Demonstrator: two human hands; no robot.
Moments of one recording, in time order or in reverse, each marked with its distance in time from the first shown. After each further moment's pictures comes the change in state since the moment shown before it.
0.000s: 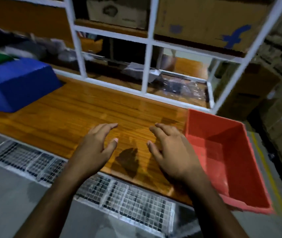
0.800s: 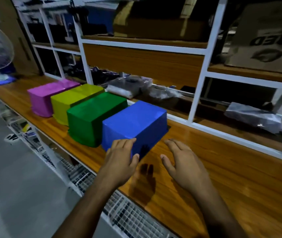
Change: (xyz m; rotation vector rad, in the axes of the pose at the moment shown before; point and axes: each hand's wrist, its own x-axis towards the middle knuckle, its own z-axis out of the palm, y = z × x) left_hand 0.125 -0.402 -0.300 0.380 0.107 -0.187; right_hand 0.353 -0.386 0.185 0.155 -0.007 -0.136
